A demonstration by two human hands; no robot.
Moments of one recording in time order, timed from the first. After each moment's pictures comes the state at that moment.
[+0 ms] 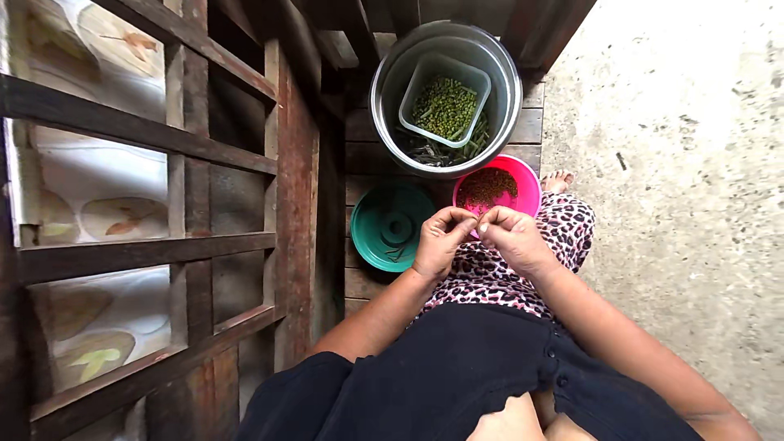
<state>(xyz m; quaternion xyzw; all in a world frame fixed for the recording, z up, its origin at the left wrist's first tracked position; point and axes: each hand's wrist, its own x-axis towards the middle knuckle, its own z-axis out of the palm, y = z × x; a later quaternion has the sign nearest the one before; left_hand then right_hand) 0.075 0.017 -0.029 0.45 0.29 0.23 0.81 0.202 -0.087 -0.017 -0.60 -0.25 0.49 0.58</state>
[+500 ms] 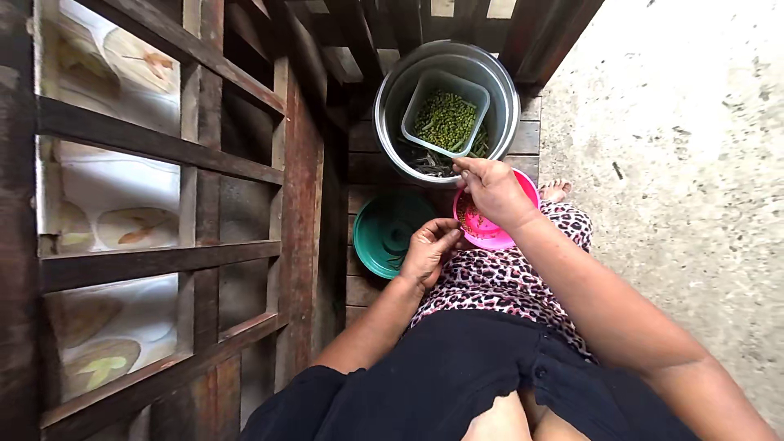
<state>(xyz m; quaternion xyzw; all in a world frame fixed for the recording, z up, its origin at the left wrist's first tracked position) 0.061 0.031 -0.037 0.34 0.37 0.14 0.85 0.238 0.006 0.005 -0.76 -0.48 0.27 0.35</state>
